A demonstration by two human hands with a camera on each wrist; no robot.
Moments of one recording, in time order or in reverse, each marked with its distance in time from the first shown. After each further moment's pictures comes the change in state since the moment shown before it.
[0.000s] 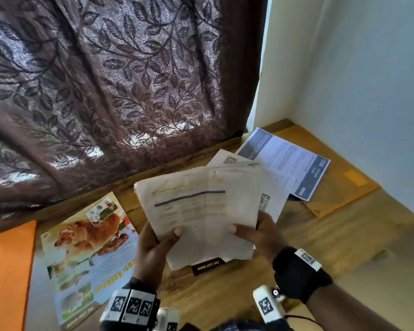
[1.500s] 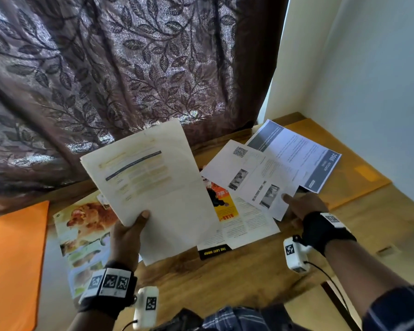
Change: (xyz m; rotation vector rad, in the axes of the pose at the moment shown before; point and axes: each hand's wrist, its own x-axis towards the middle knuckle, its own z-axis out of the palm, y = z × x) left_hand 0.010 -0.016 -0.084 0.094 0.353 0.008; right_hand 0.050 0.025 -0.094 -0.749 0.471 0.509
